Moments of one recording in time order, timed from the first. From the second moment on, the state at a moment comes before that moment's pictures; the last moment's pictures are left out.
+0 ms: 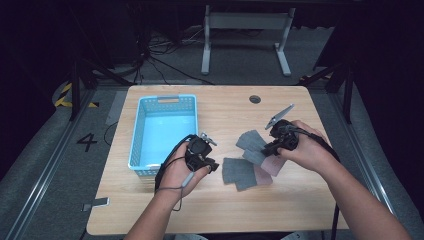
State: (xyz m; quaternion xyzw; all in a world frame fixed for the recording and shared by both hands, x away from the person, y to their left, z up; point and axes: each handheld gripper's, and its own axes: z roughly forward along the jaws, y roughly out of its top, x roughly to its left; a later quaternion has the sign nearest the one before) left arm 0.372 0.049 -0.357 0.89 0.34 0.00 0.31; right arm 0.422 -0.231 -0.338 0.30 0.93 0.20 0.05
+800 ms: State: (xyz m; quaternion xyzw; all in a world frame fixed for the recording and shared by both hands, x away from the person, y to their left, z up) left arm 0.373 0.041 -0.365 0.90 0.33 0.01 0.29; right arm 0.407 -0.207 -0.390 0.24 0.95 0.17 0.02
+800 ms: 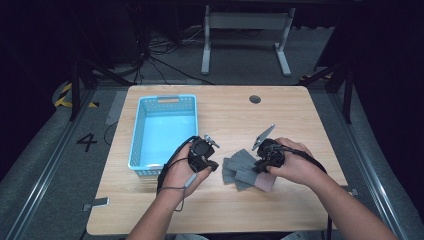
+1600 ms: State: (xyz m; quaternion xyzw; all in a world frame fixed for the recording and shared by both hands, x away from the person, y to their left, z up) left arm 0.376 0.028 -0.380 0.91 0.31 0.00 0.27; right arm 0.389 -0.238 -0.389 0.29 0.92 0.27 0.04
